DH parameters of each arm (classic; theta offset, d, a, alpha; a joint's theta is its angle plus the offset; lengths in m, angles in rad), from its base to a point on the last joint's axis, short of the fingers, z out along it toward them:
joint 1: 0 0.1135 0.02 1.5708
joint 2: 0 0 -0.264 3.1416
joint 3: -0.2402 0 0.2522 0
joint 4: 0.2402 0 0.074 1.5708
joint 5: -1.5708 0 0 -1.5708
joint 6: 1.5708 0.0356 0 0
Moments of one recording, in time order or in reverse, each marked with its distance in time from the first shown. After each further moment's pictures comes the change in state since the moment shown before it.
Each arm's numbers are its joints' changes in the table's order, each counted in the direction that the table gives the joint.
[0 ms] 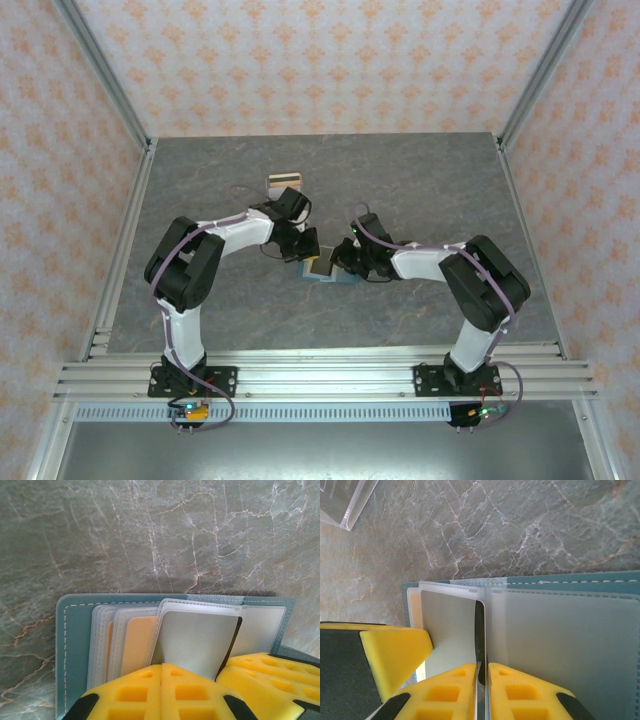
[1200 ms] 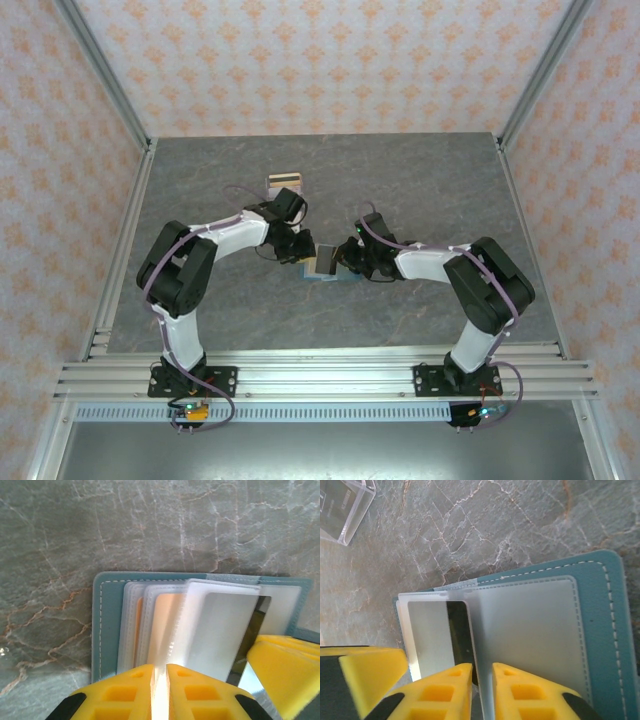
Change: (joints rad) left arm 0.006 0.067 0.028 0.045 0.032 -0.002; right arm -0.020 0.026 0.016 0.019 -0.022 0.014
